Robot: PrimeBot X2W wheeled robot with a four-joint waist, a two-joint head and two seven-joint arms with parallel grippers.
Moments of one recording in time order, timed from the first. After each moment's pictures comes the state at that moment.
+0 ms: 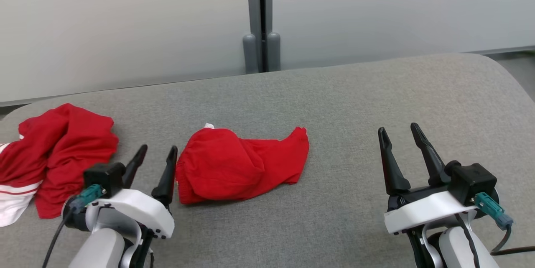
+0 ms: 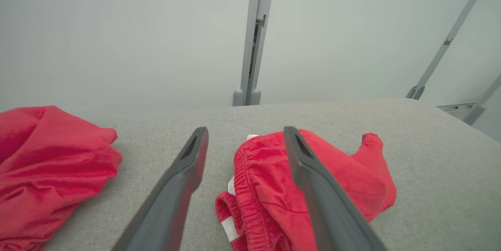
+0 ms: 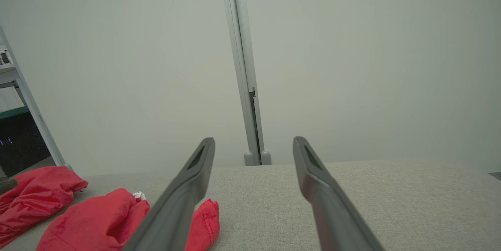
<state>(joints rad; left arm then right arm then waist) -0.27 0.23 -0.34 0.45 -0.53 -0.04 -0.13 -0.21 -0.05 0.20 0.23 0.27 0.13 -0.26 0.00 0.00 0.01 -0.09</state>
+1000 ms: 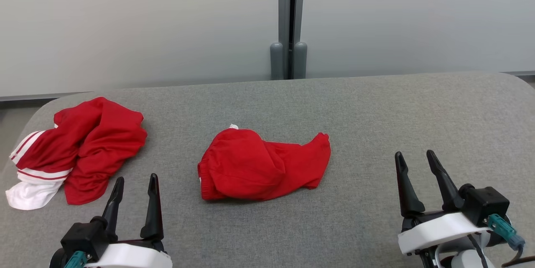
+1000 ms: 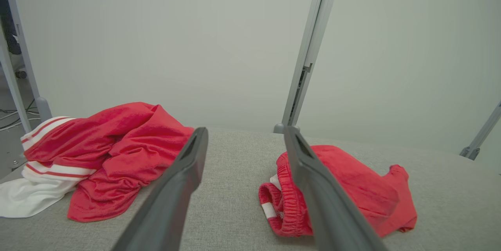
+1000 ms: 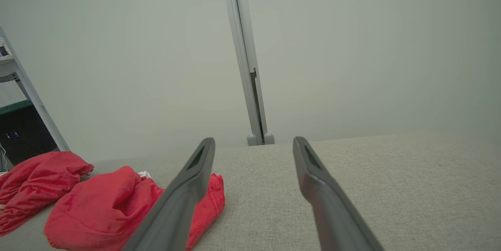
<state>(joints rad) 0.03 0.18 -0.19 0.12 -0.44 0.11 -0.26 -0.11 -0.06 0.14 0.24 0.29 0.13 -0.26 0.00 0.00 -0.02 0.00</state>
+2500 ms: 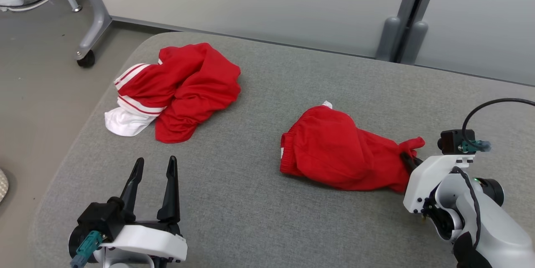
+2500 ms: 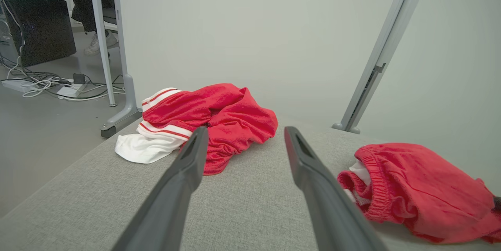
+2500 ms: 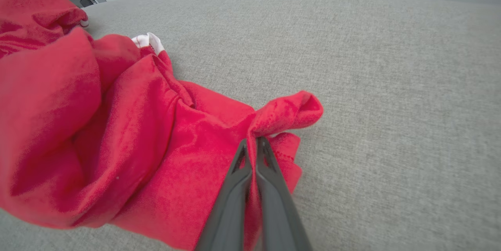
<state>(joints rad) -0.06 0.12 -0.20 0.18 -0.41 0.04 -0.26 -0.57 -0.19 0.43 0.88 0.63 0.13 0.07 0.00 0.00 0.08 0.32</state>
